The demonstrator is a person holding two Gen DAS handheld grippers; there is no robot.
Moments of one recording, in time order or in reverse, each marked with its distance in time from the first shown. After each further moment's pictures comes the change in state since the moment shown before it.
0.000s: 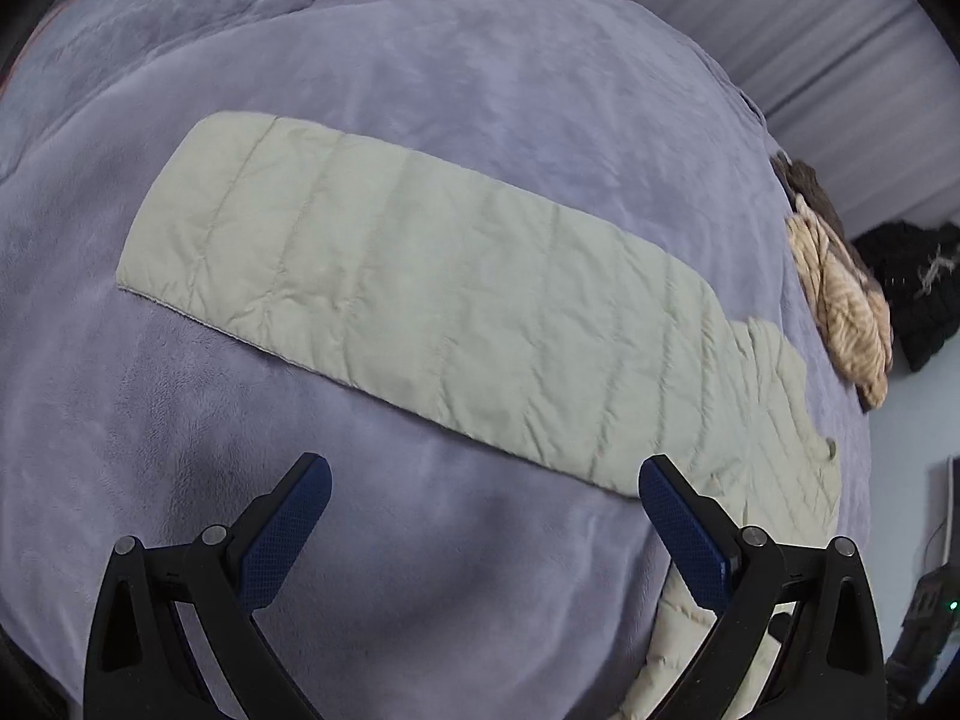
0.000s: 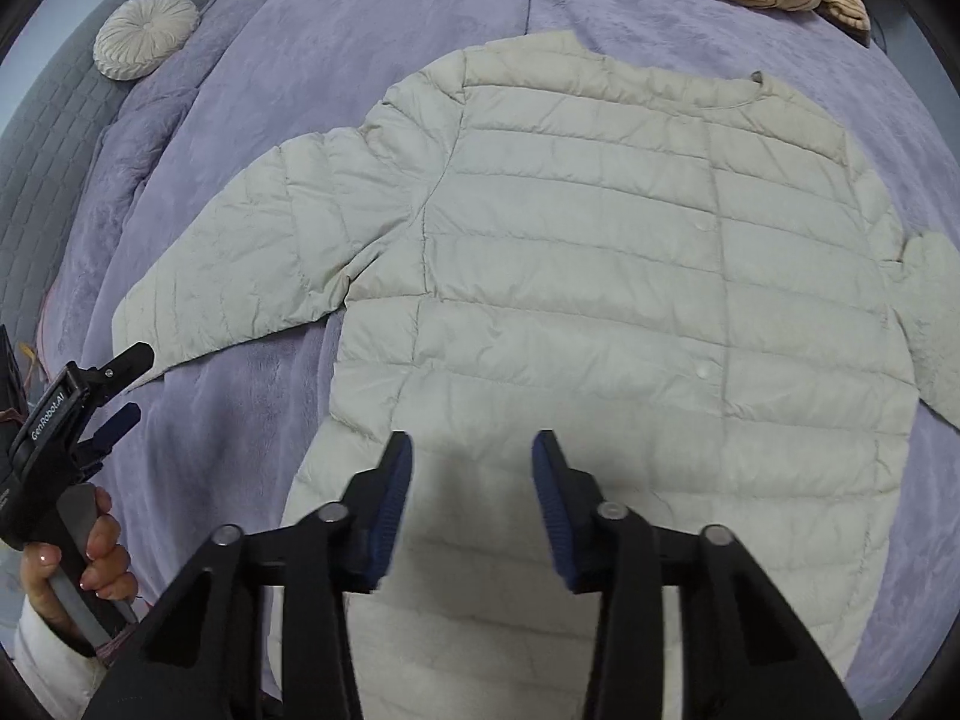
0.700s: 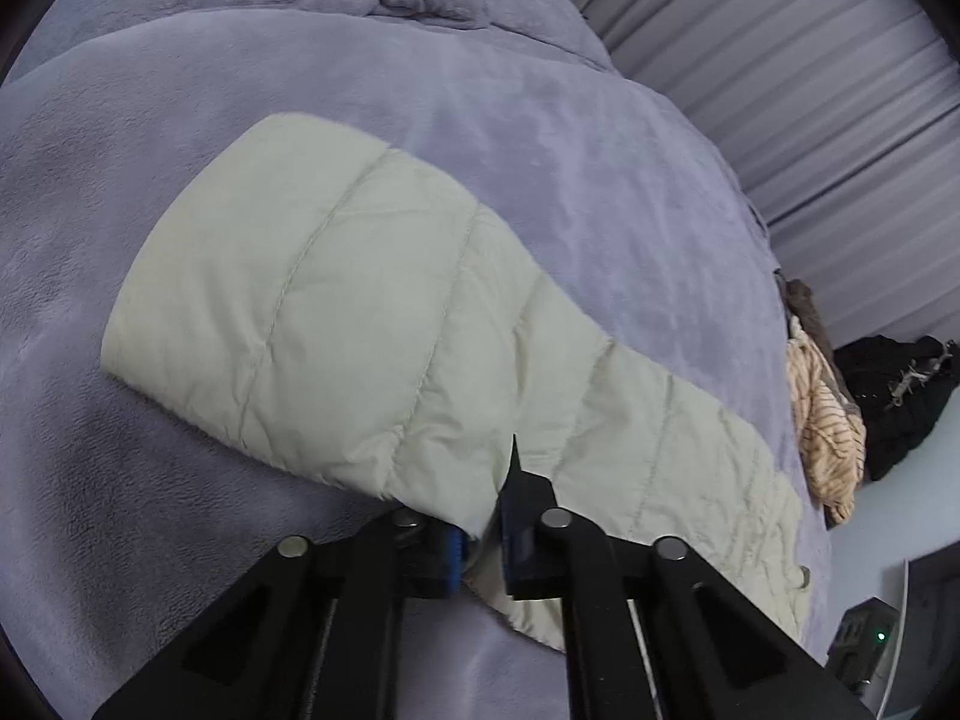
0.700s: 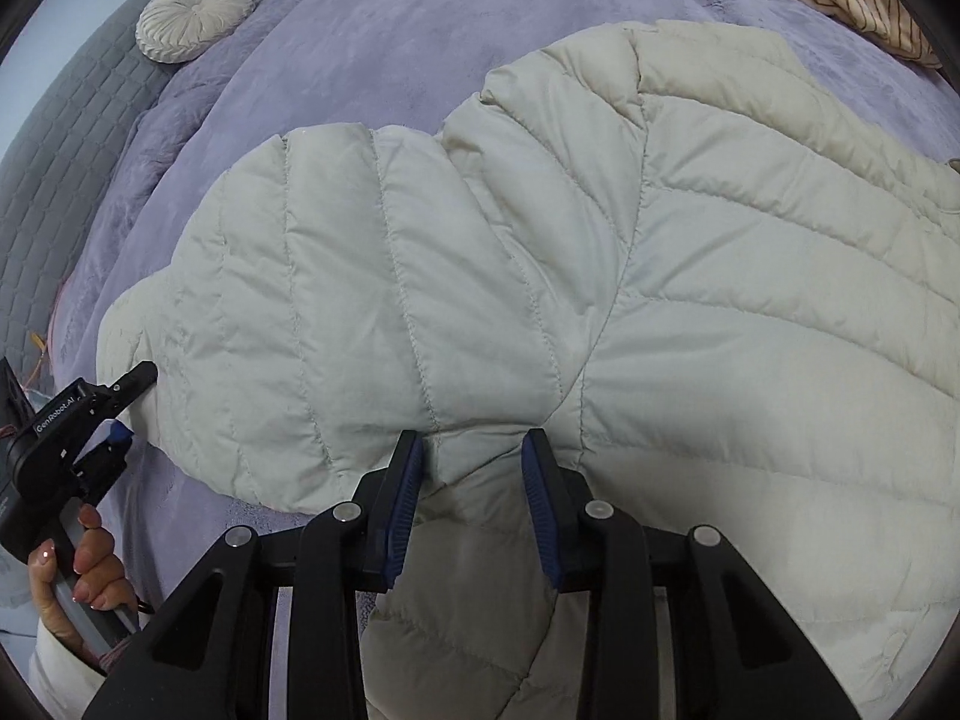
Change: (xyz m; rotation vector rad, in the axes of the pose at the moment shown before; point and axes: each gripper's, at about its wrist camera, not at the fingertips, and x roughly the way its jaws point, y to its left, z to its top) left arm 0.052 0.038 0.056 -0.102 -0.177 -0.125; right arm 0.113 0.043 0.081 -0.119 -0.065 0.104
